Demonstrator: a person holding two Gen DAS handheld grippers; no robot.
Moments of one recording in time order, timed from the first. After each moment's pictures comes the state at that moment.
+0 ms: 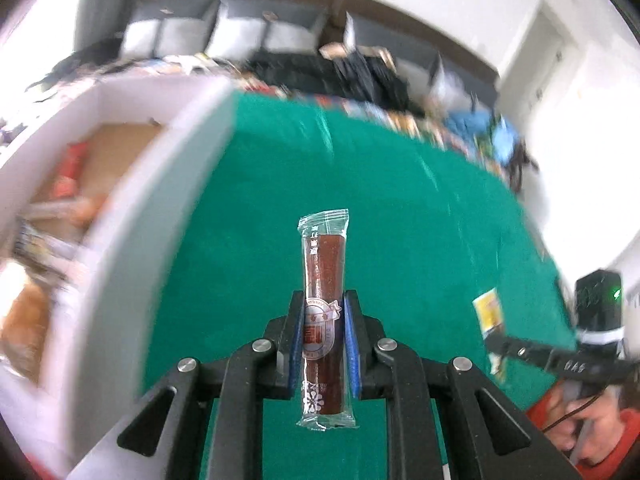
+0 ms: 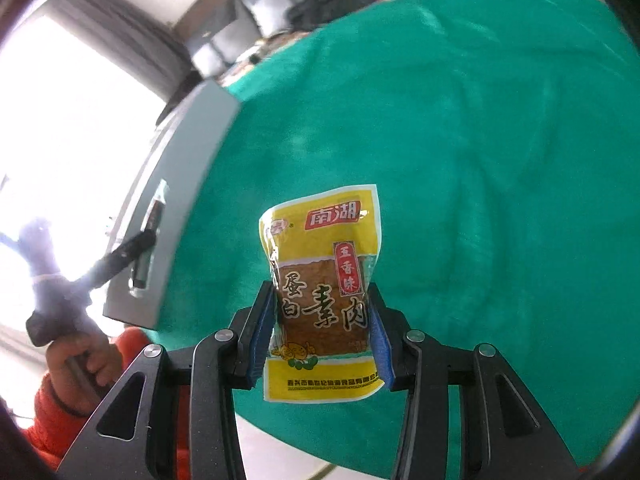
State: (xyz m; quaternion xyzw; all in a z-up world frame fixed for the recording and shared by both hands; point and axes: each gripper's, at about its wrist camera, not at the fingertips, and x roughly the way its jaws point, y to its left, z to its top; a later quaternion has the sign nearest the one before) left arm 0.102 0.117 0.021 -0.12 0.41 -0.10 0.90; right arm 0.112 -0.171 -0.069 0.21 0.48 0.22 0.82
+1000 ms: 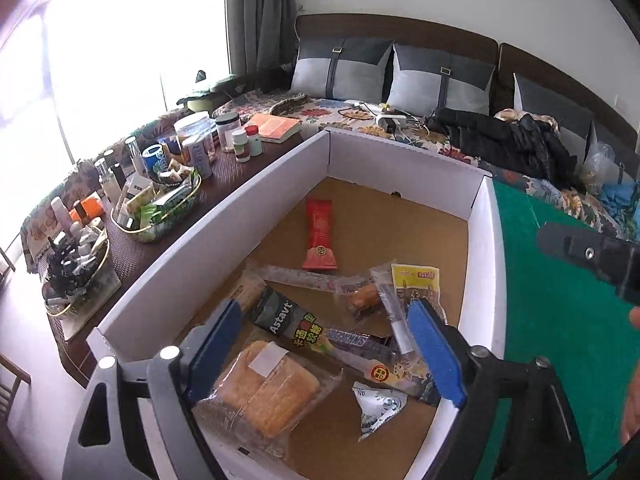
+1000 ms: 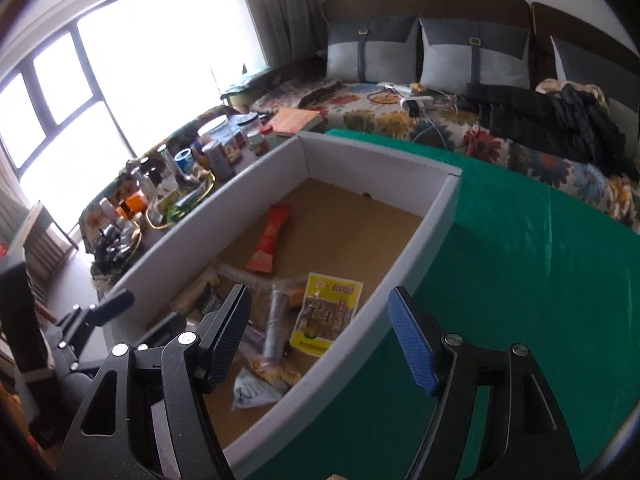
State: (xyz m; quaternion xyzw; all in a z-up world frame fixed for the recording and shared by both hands) left arm 0.102 0.304 0.053 -0.08 0.36 0.19 0.91; right arm 0.236 0.159 0.071 -0.03 0.38 0.31 0.87
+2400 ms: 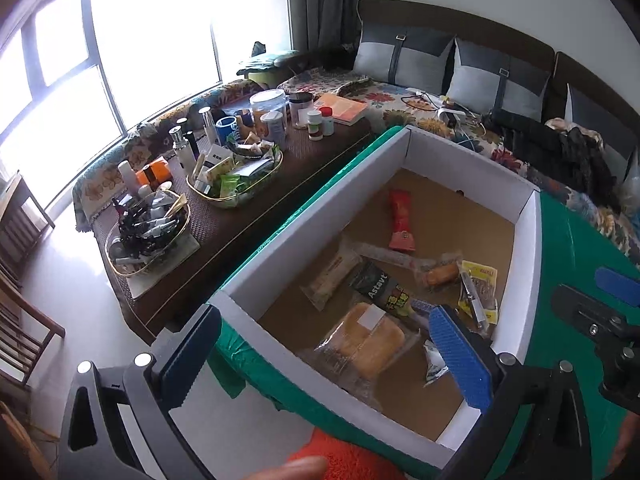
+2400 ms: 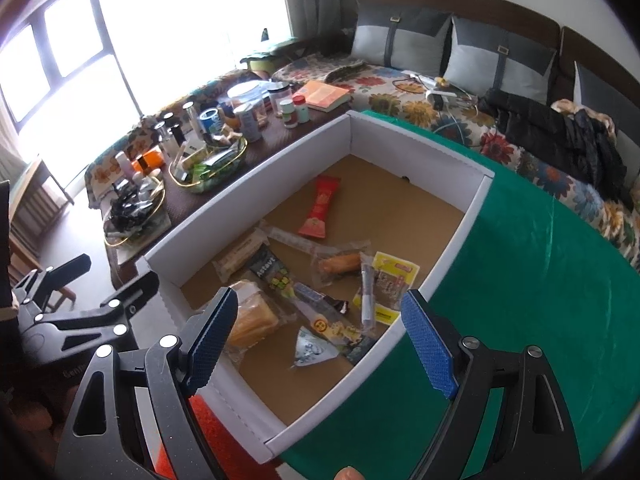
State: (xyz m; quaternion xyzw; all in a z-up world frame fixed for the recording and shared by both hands) left arm 0.032 0.356 0.111 -0.11 0.41 0.27 0.86; right arm 0.164 0.222 0.105 -0.10 0.41 0.31 0.85
